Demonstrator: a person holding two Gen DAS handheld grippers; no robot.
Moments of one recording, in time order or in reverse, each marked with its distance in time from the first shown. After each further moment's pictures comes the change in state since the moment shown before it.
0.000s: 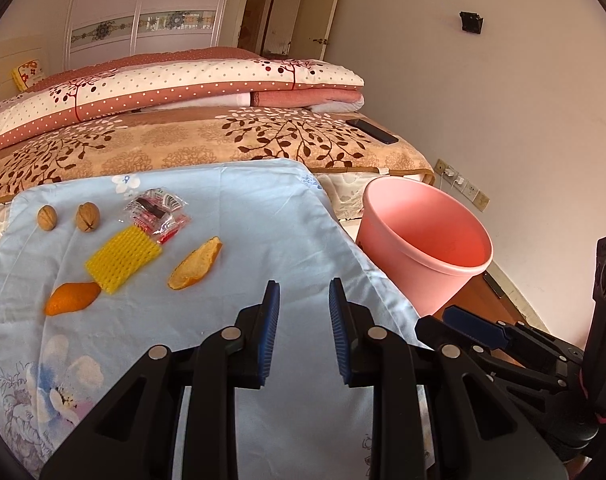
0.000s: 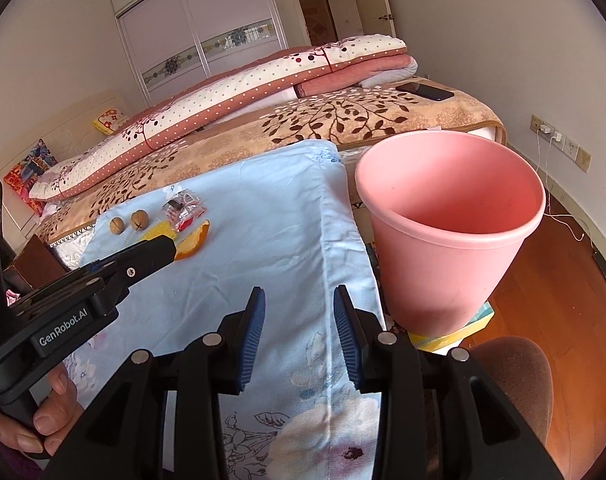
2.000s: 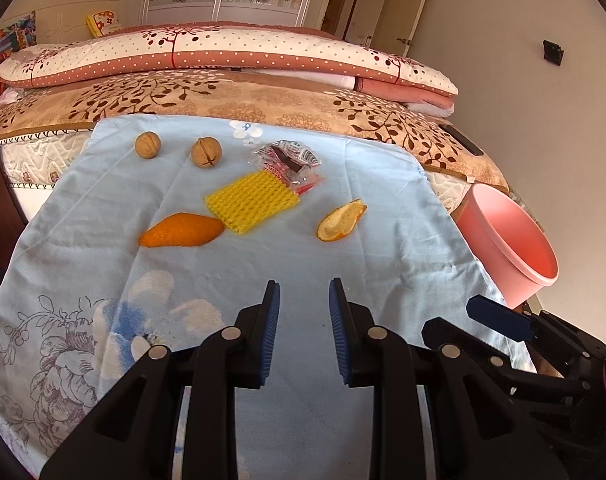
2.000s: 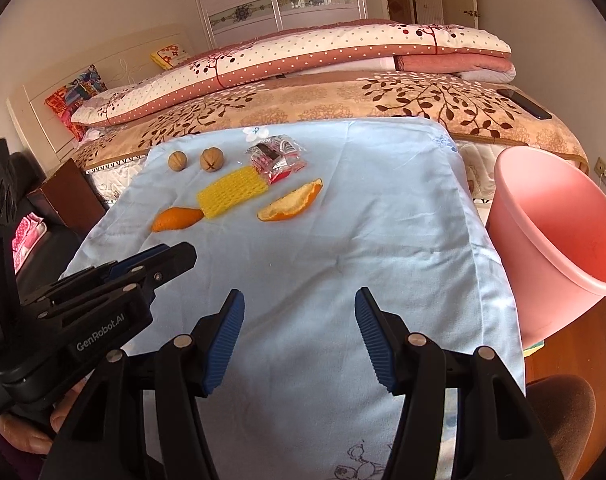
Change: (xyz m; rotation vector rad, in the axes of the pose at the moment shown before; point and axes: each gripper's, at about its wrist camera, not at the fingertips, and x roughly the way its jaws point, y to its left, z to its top) left arm -0.018 0.097 -0.030 -0.208 0.039 0.183; right arm 0.053 0.097 -0.001 -0.209 0.137 0.137
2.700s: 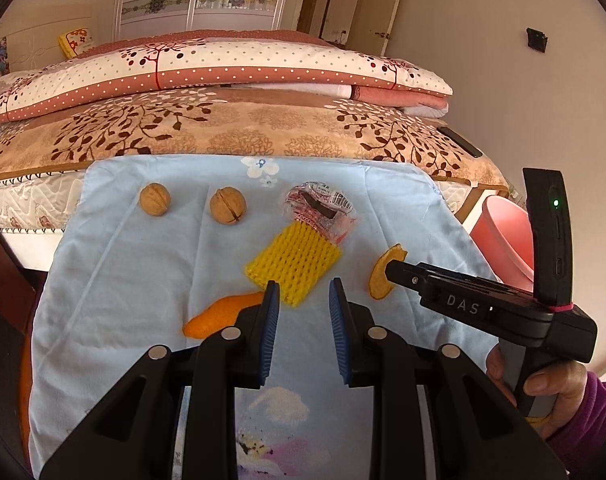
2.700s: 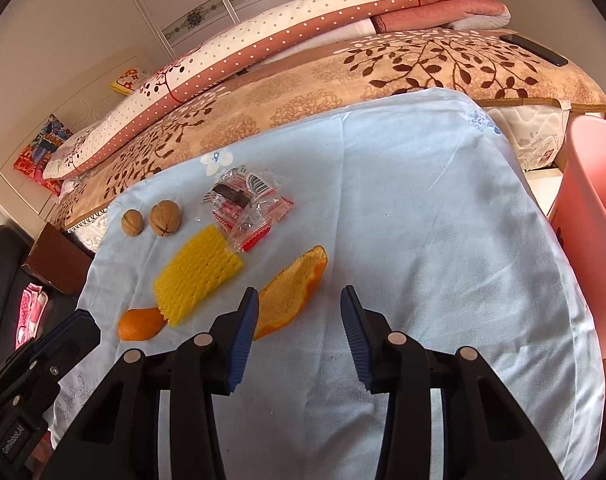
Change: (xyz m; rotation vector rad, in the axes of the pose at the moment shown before) left arm 0.018 0.045 0.059 0.117 0.010 -0.048; right arm 0.111 -0.015 0.070 0.215 0.060 0.024
